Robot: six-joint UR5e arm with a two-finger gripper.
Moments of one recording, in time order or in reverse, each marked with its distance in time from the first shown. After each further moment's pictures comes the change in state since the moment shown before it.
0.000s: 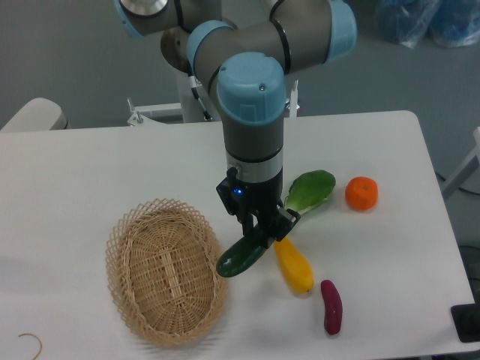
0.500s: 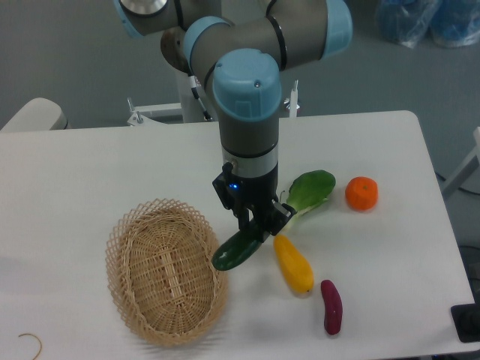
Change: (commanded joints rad) arm -0.011 0.075 -0.078 -0.002 0.002 -0.015
